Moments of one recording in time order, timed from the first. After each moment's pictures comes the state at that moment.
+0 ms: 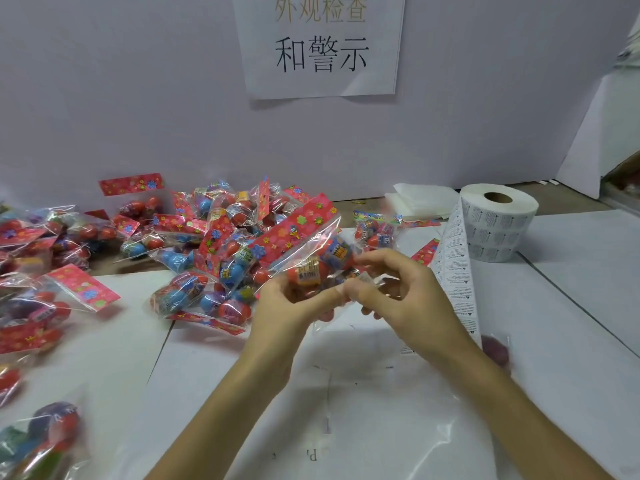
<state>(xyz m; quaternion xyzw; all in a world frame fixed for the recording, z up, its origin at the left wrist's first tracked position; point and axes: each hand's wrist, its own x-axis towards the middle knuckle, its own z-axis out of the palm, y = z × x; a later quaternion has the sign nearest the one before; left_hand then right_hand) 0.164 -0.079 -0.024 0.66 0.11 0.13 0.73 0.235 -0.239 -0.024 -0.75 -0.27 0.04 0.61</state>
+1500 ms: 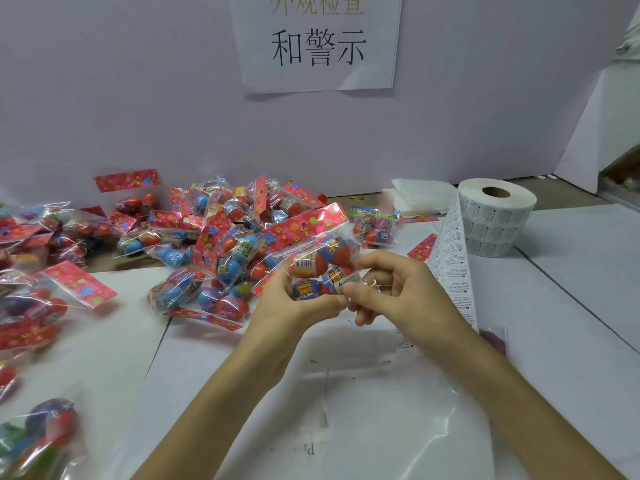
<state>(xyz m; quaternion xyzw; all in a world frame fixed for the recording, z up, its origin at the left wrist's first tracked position) 0.166 -0.075 -0.029 0.65 0.10 0.07 0.75 0.241 -0.241 -0.025 -0.71 -0.29 0.11 0.63</state>
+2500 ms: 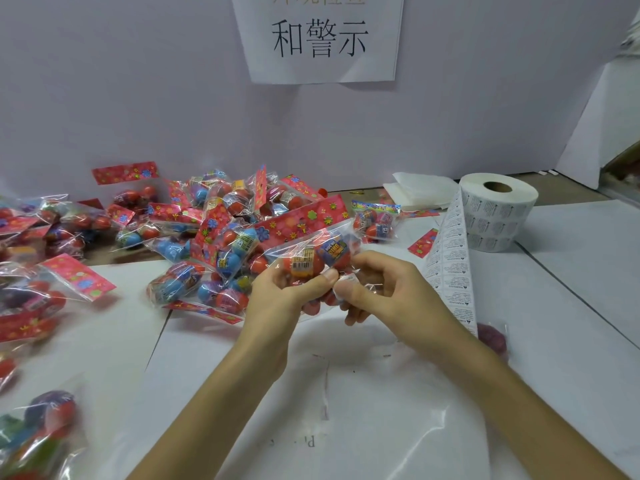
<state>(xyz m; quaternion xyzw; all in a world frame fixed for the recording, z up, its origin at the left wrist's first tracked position) 0.168 -0.074 -0.032 0.65 0.15 0.12 0.74 0.235 -0.236 -0.029 -0.71 -0.32 0.13 0.62</state>
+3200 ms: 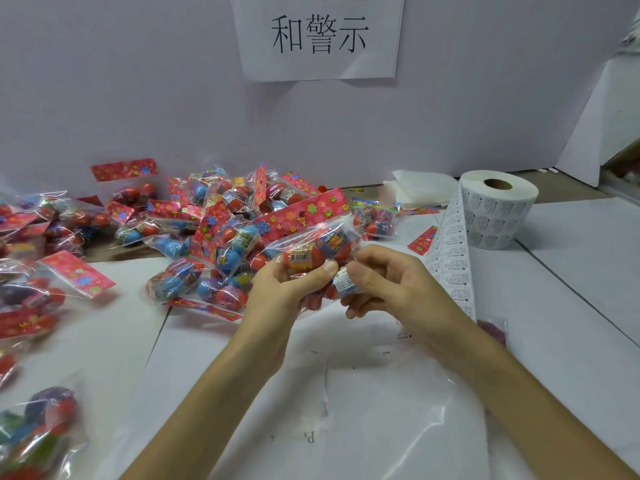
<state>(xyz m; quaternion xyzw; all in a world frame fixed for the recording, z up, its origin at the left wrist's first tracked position) 0.167 -0.073 -0.026 0.65 0.13 0.10 0.75 0.234 -0.237 -0.019 -0.66 -0.27 0.19 0.67</state>
